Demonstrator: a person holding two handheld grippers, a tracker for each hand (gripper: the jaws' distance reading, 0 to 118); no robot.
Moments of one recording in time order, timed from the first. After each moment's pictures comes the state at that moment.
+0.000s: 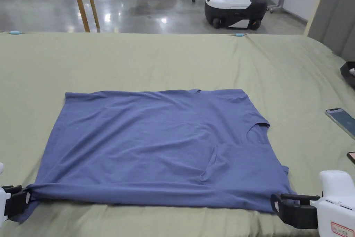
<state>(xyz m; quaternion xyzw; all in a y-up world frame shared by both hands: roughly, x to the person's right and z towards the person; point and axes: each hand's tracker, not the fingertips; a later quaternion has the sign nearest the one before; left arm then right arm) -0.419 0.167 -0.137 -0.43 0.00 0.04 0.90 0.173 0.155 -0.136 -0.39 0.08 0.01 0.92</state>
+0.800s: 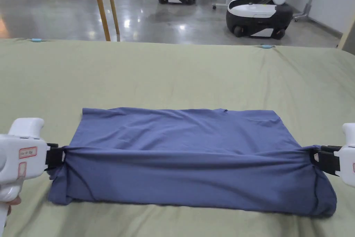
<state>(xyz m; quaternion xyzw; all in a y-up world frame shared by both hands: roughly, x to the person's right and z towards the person) -0.437 0.198 -0.303 -0.40 0.00 0.05 0.91 0.157 0.213 -0.320 -0.36 0.08 0.02 0.93</state>
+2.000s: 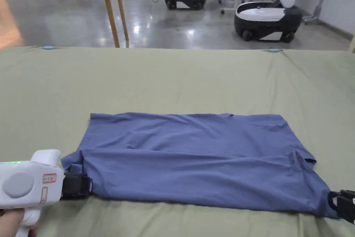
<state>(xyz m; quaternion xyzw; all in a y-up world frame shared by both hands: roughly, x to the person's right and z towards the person) -0.418 0.153 -0.278 -0.47 0.04 0.07 0.88 0.176 0.172 -0.257 -0.39 0.05 -0.02 0.92</state>
